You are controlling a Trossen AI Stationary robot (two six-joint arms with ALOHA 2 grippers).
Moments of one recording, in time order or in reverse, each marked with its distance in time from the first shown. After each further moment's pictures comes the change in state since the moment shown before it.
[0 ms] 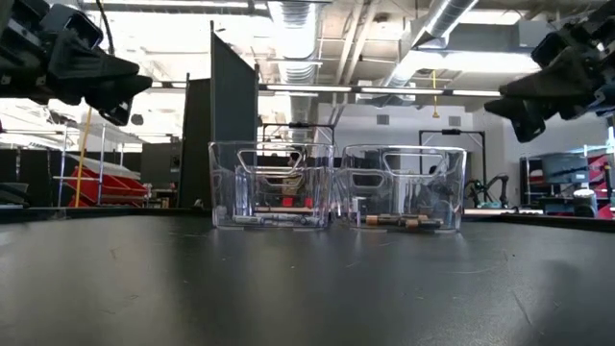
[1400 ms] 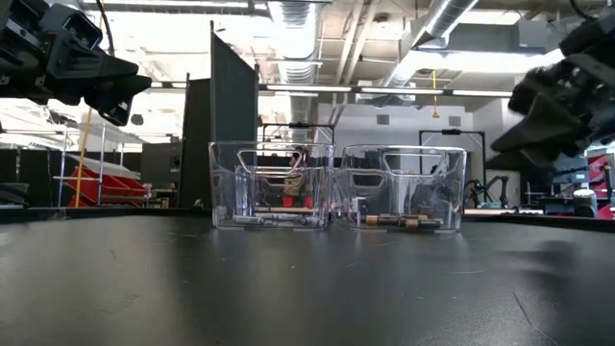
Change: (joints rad) left arm -0.005 0.010 -0.001 -0.009 -0.006 0.007; right arm 0.034 0.393 -0.040 0.117 0.048 0.460
